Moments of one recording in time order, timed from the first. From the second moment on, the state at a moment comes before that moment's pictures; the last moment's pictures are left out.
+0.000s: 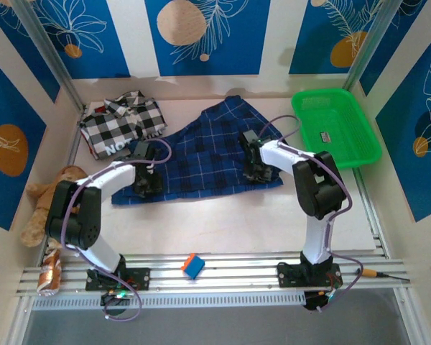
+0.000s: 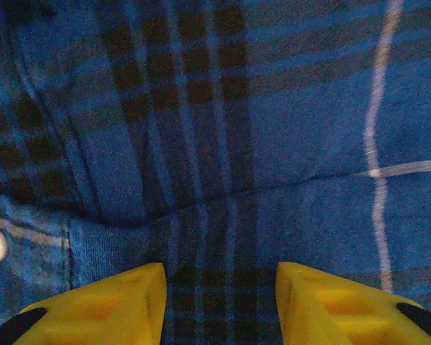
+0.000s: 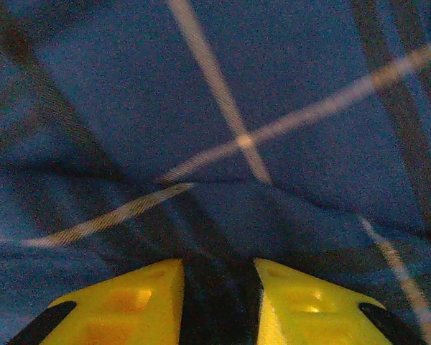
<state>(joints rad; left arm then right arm) -0.27 1.62 0.93 -0.60 0.00 -0.41 0.44 1.93 1.28 -0.81 0.16 0.70</state>
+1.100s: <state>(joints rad) -0.49 1.15 0.66 -0.63 0.06 -0.65 0.41 1.39 1.02 -0.95 0.18 0.79</state>
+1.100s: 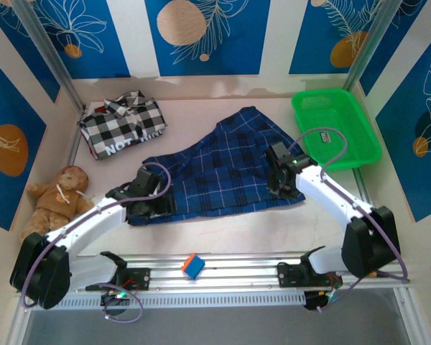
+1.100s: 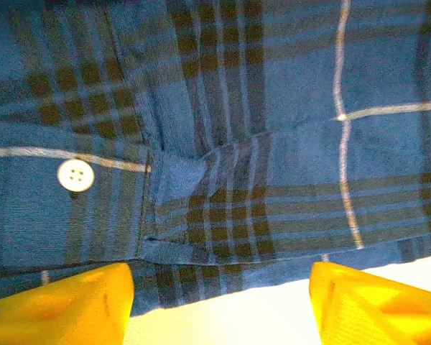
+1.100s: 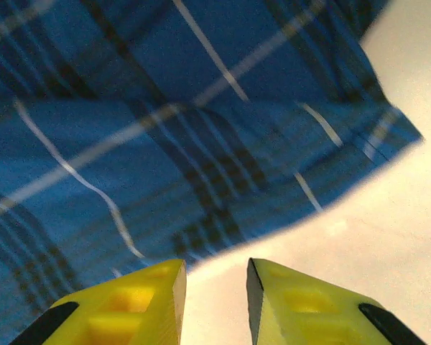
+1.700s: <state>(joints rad) -0.36 1.34 0.63 -0.52 0.03 -0.60 0.40 1.68 0.98 -0.80 0.16 0.92</state>
